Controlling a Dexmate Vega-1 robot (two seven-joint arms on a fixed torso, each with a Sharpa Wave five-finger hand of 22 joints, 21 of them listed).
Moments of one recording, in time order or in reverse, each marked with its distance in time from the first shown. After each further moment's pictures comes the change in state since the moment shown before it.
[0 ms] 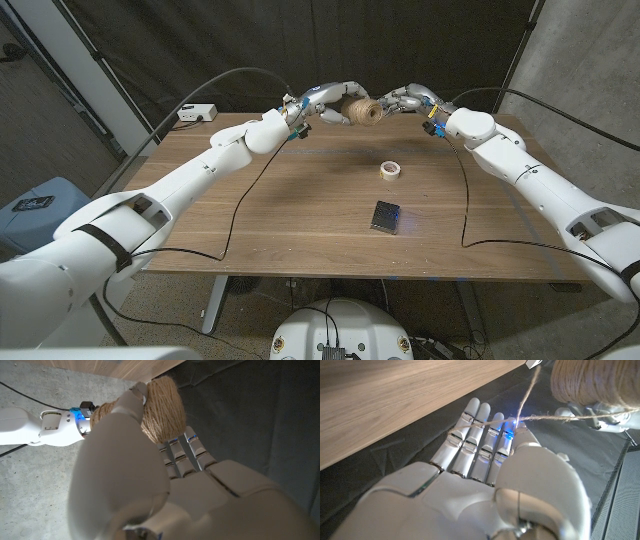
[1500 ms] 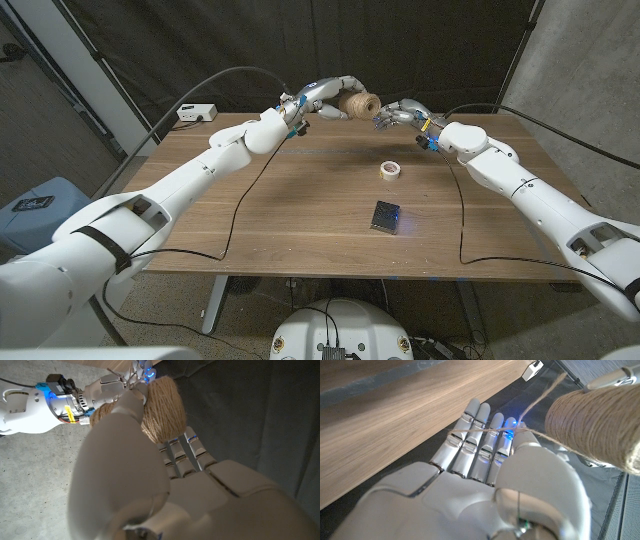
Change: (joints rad) left arm 0.010 0.000 -0.013 -0.011 0.018 0.024 0.057; left_hand 0.000 0.000 0.004 -0.004 -0.003 -0.002 0.002 0.000 0.000 0.002 0.002 -0.005 0.000 0.002 0.002 -0.002 0.000 -0.007 -0.004 0.011 0.000; right arm -0.078 -0.009 -0.003 -0.088 0.038 -0.061 -0.017; right_hand 0.000 0.000 -0.003 -0.003 0.000 0.004 0.004 -0.006 0.005 0.000 0.000 -0.006 0.005 0.000 0.000 -0.003 0.004 0.000 0.000 0.005 -0.003
